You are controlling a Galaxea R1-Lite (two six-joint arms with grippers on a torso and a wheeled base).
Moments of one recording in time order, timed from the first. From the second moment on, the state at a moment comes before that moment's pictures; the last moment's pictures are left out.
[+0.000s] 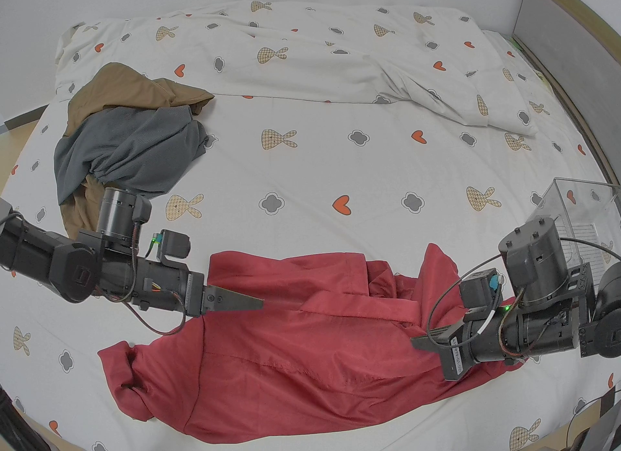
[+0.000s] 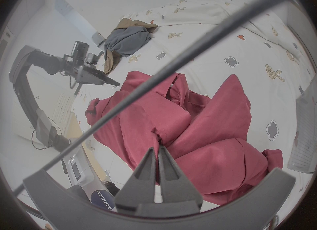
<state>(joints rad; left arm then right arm) -0.23 1.84 -0.89 -0.16 -0.81 -0.06 0.71 1.57 -0.71 -0.10 0.05 0.20</state>
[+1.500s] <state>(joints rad) -0.44 1.97 -0.98 -0.15 -0.80 -0.11 0.72 1.55 -0.70 -0.10 0.04 0.20</state>
